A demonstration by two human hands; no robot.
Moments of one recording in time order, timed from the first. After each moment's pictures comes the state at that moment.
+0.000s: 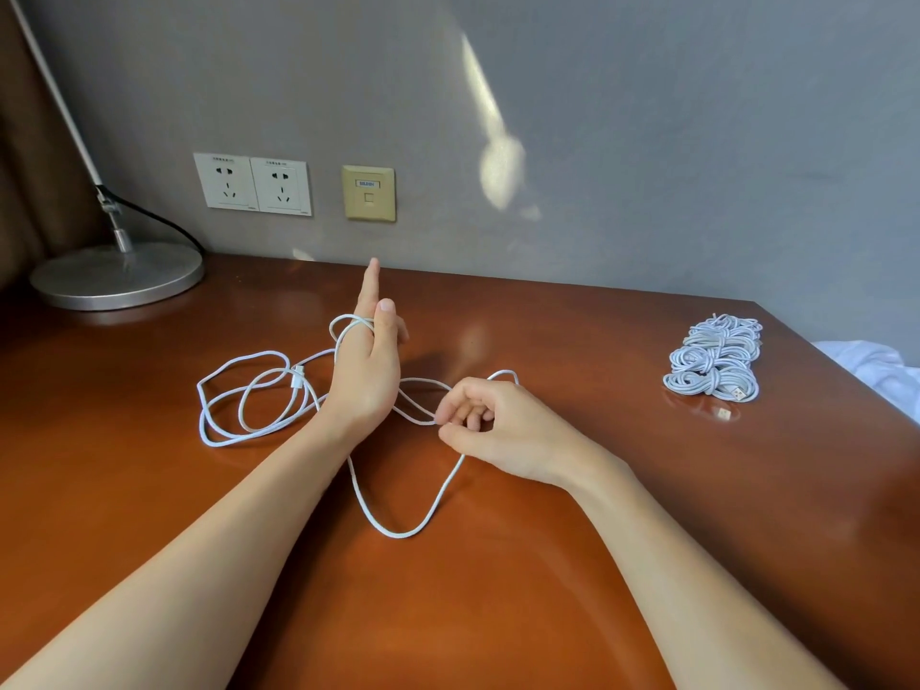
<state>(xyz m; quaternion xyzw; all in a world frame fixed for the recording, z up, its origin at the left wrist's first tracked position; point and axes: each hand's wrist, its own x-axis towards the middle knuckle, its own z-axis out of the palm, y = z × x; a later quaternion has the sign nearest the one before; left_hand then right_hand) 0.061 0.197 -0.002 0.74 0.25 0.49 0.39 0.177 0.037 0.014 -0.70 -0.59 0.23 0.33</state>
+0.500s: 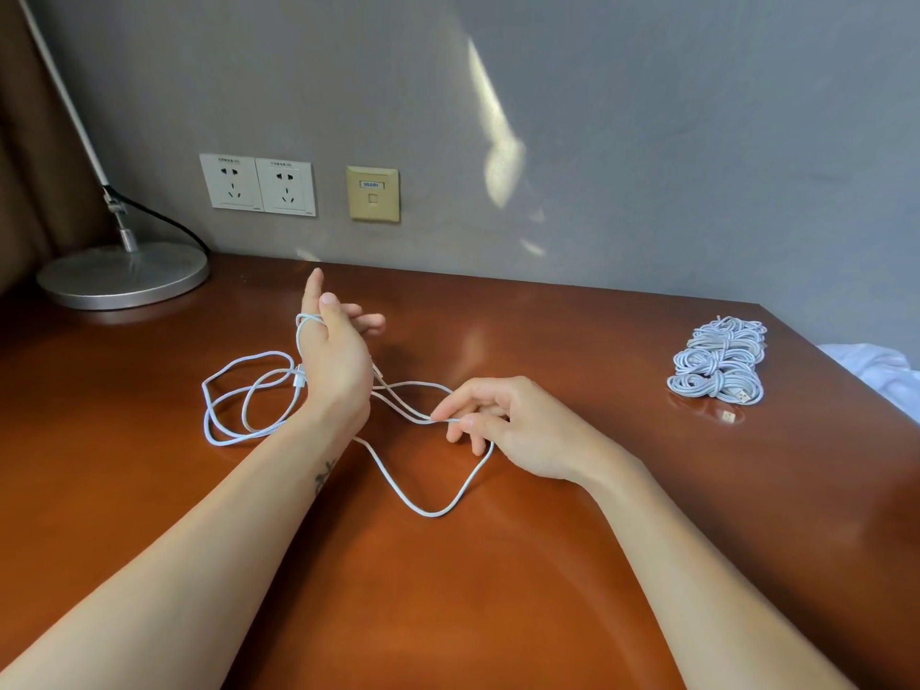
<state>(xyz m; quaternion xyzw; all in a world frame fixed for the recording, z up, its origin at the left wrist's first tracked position) 0.063 0.211 0.008 0.48 0.32 0.62 0.54 0.180 0.033 0.024 -0.69 -0.62 0.21 0.31</state>
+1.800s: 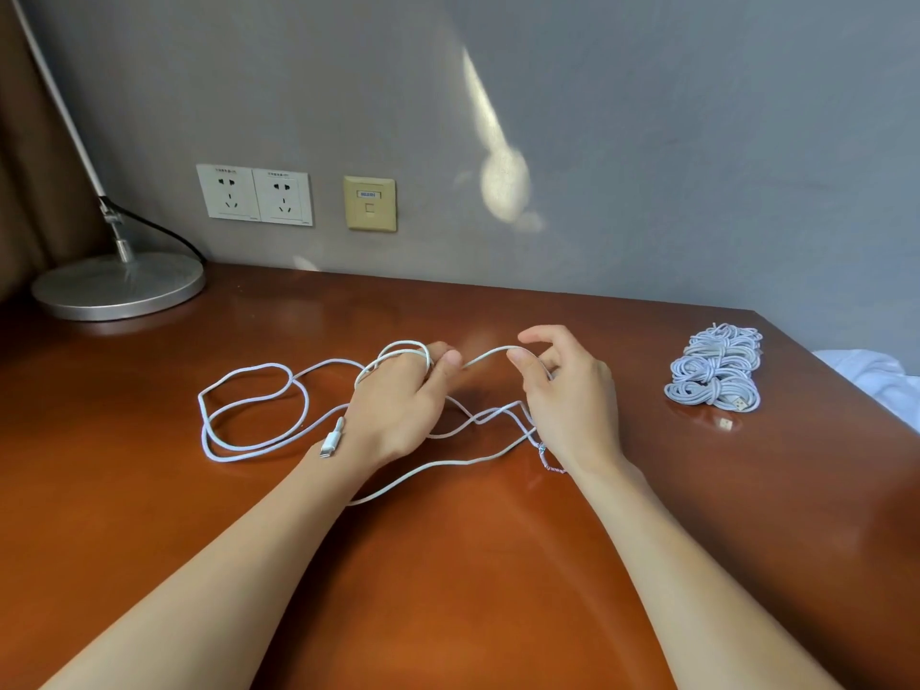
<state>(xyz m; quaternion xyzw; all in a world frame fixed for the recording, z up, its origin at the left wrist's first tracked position) 0.053 0.168 0.008 0.88 0.25 0.31 0.25 0.206 0.039 0.016 -0.76 -0.44 -0.11 0.46</state>
